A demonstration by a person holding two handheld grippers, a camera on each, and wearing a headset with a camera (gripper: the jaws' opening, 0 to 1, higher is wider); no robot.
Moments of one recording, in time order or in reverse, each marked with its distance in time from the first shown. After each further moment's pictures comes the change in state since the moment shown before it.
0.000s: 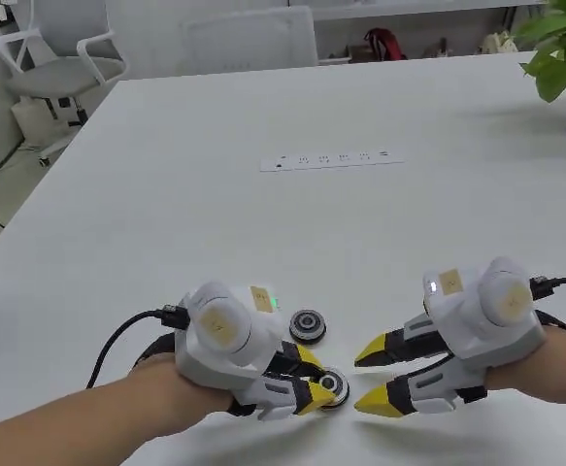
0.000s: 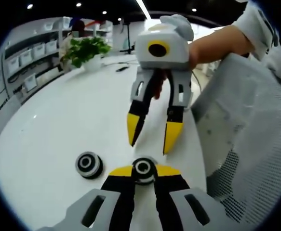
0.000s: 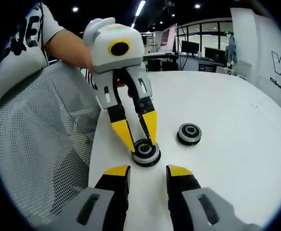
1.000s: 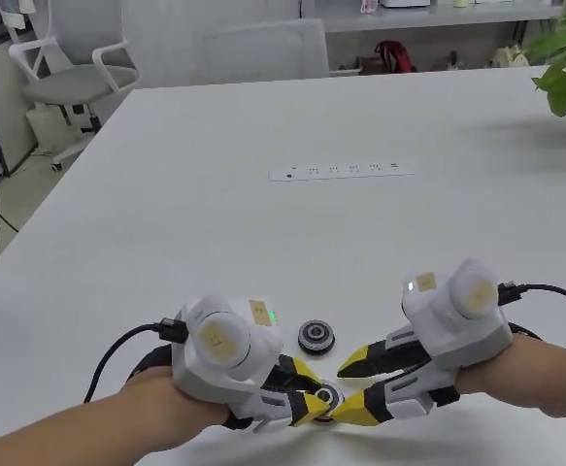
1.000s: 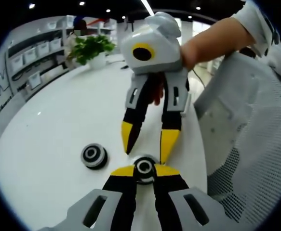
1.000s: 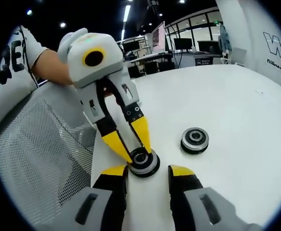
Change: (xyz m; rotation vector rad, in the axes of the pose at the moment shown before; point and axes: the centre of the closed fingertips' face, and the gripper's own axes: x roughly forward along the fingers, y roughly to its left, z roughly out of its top) left arm -0.012 0.002 -0.009 -0.017 0.018 0.035; right arm 0.027 -0.001 0.014 0.160 -0.035 0.058
